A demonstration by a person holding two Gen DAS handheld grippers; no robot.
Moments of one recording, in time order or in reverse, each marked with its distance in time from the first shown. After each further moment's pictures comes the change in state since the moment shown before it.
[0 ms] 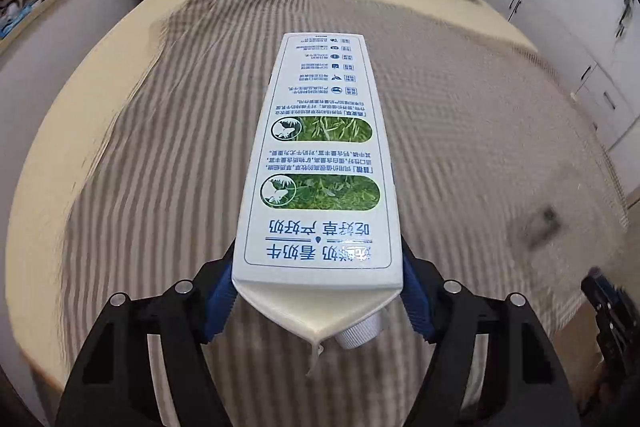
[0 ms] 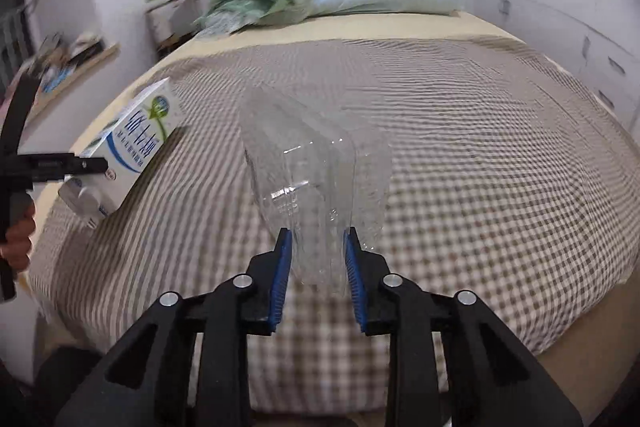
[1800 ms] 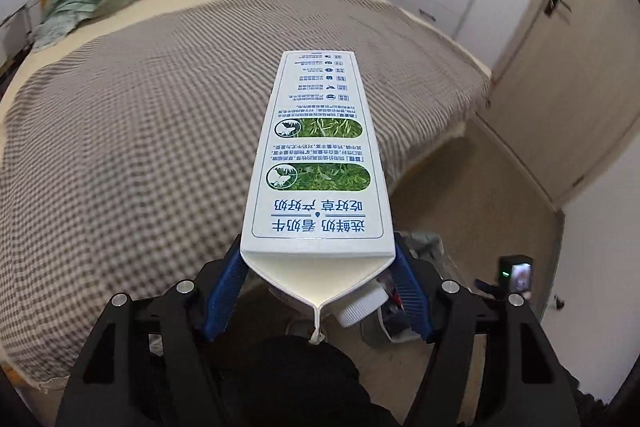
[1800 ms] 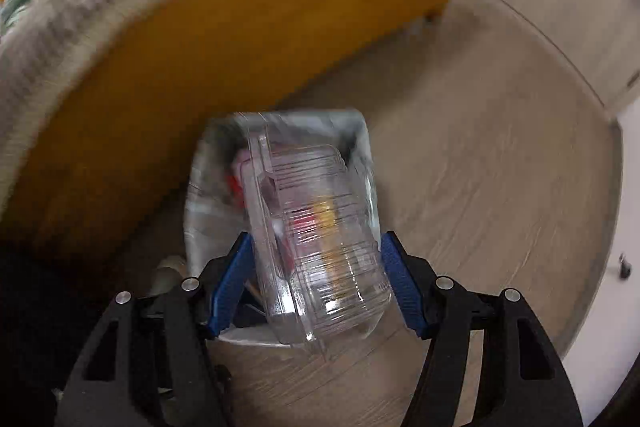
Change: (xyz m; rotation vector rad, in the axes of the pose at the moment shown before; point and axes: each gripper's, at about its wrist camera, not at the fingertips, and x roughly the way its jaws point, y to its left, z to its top) left arm -0.133 -0.294 -0.176 0.474 0.010 -0.356; right arm -0.051 -0.270 -0.373 0.670 0.382 -0.391
